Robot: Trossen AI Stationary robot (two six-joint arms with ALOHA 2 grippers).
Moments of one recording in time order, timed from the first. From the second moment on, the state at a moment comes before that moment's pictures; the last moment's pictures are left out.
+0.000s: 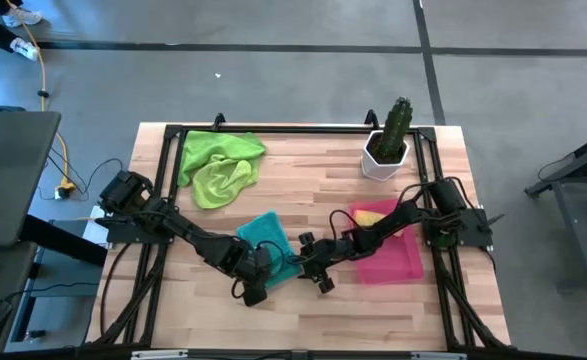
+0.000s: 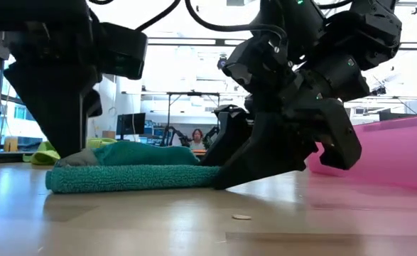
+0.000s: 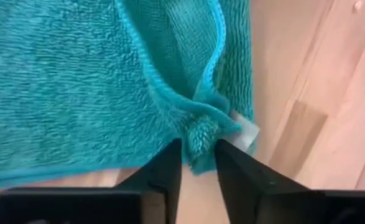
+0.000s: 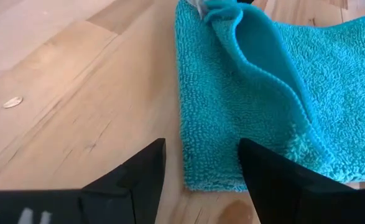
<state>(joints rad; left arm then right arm) -0.35 1.77 1.02 -0.48 -0.05 -0.86 0.28 2.02 0.90 0.46 -0.01 -0.20</state>
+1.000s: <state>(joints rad) -0.47 1.76 1.23 -0.58 -0.20 -0.44 0.22 2.02 0.90 0.45 -0.07 0.20</state>
